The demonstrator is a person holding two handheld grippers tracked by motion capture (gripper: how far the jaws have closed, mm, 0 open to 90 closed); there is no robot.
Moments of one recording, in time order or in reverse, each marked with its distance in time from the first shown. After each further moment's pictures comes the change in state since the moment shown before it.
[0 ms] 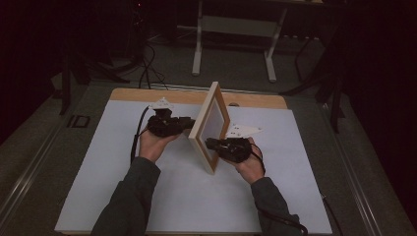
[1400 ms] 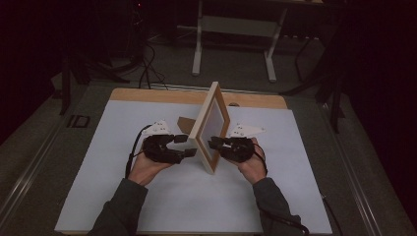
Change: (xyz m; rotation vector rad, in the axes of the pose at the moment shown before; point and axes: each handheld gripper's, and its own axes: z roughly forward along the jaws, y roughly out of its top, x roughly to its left) left arm -0.042 -0.036 -0.024 0.000 -0.125 0.126; right arm -0.006 -0.004 -0.004 -0.004 -0.034 0.024
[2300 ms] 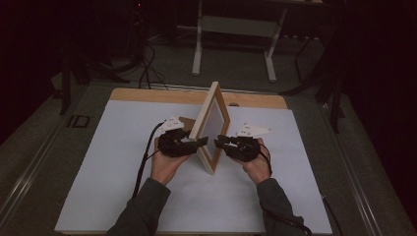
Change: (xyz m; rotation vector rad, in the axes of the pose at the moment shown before) left arm -0.012 0.013 0.033 -0.069 0.137 -0.112; right arm -0.012 -0.008 -0.010 -0.018 -0.037 0.035
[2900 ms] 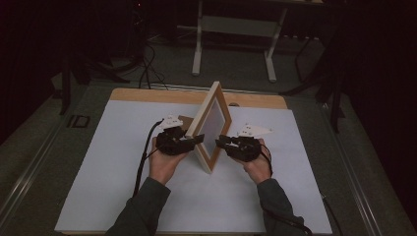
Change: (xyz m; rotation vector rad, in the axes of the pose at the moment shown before) left arm 0.003 0.004 -0.004 0.032 0.072 -0.026; right arm -0.004 -0.003 0.000 0.000 -0.012 0.011
